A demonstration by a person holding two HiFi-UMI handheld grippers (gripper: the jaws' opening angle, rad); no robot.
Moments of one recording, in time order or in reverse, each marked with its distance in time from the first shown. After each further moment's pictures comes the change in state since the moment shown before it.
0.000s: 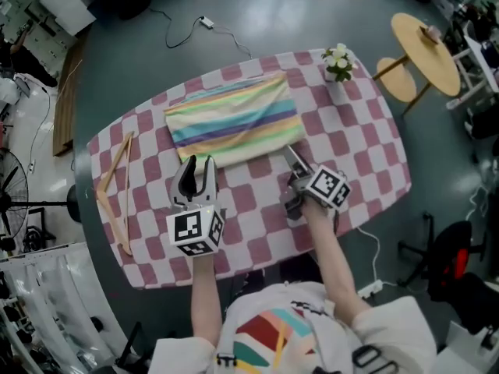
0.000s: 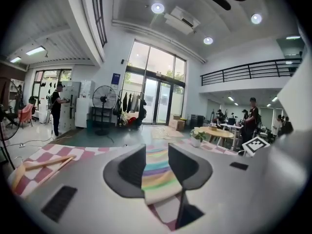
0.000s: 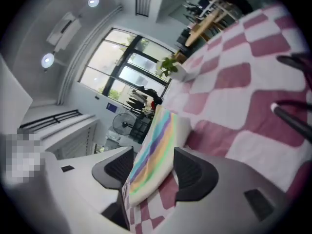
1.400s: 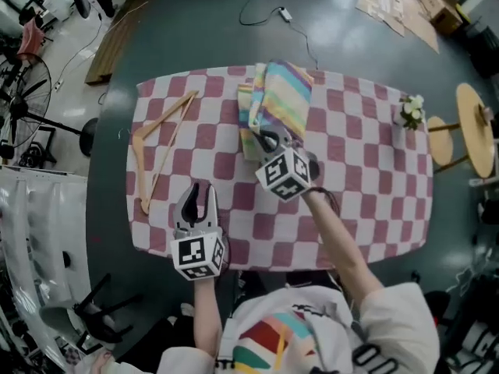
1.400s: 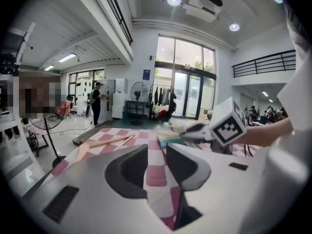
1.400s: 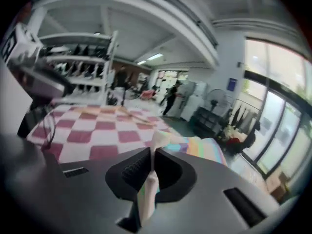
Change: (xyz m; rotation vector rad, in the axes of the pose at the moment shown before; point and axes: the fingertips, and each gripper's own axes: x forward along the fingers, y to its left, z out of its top) left arm -0.139 0.117 -0.078 -0.128 0.103 0.343; right arm 0.128 0.175 -0.214 -1.739 0.510 0.340
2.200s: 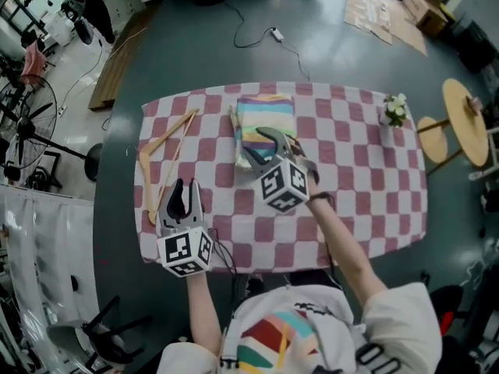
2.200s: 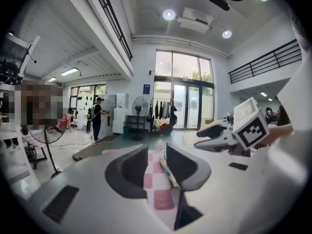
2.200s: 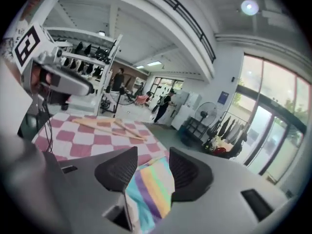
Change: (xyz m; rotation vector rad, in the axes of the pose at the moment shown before) left arm -0.023 0.028 0.065 0.037 -0.159 0.038; right arm -0.059 -0.002 0.055 -0.059 -0.079 -0.103
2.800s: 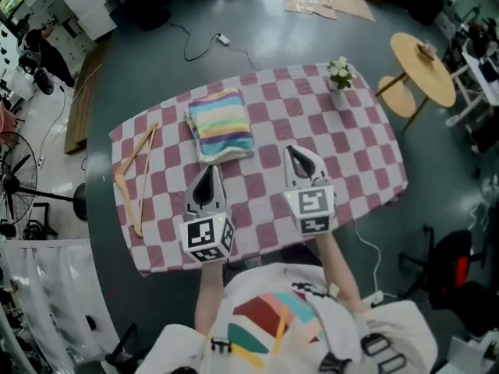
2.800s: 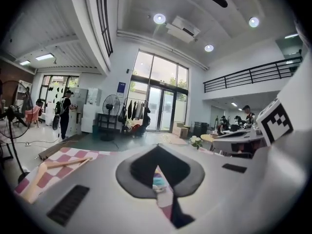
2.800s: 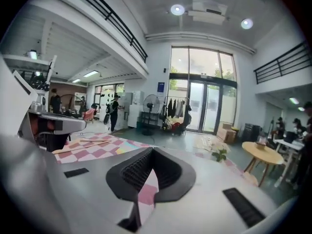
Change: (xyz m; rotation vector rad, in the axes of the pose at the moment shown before) left arm 0.002 -0.164 0.016 0.024 -0.044 -0.338; right arm -0.215 -0.050 -0.091 0.562 -0.017 -0.522
